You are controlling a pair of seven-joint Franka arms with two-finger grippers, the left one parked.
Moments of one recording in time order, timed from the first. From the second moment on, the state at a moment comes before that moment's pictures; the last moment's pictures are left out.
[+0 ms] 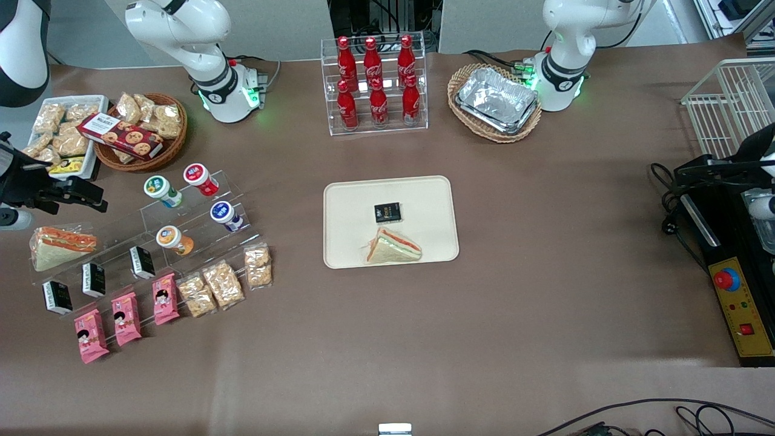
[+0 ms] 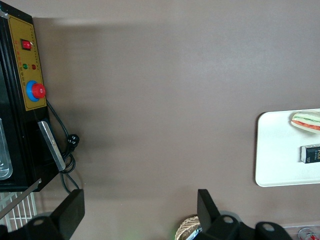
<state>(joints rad) -0.04 -0.02 -0.06 -1.70 0.00 1.67 -0.08</state>
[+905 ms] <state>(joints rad) 0.00 -0.01 -0.05 -1.70 0.01 1.68 -0.08</state>
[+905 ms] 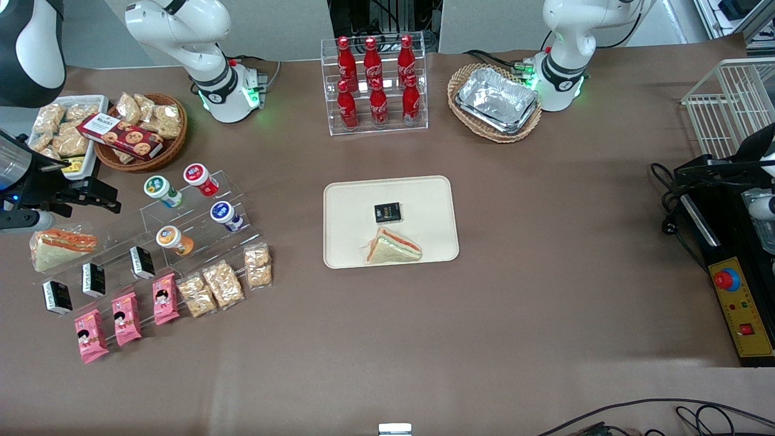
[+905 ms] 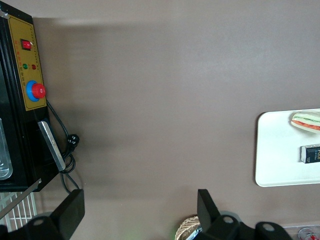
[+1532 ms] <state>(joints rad) 0.00 -0.10 -0.05 -1.78 0.01 1.64 -0.08</state>
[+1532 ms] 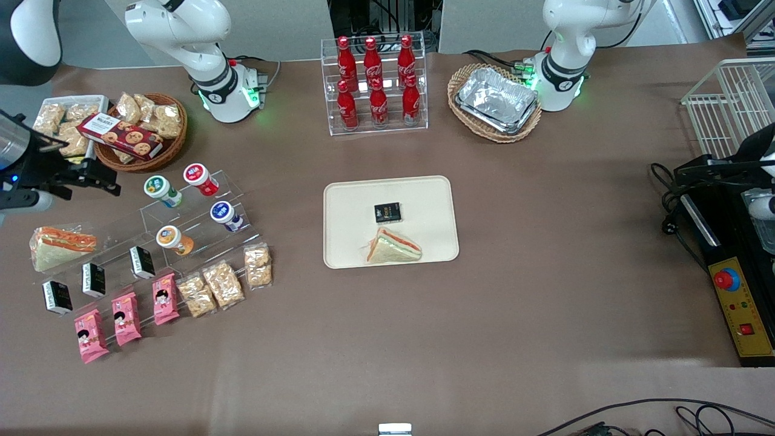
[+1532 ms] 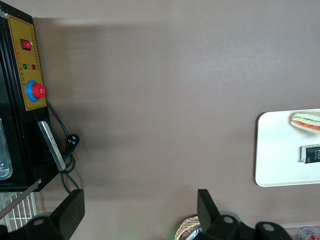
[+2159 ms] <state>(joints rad) 0.00 -0.41 -0.05 -2.26 0.00 1.85 -0.11</state>
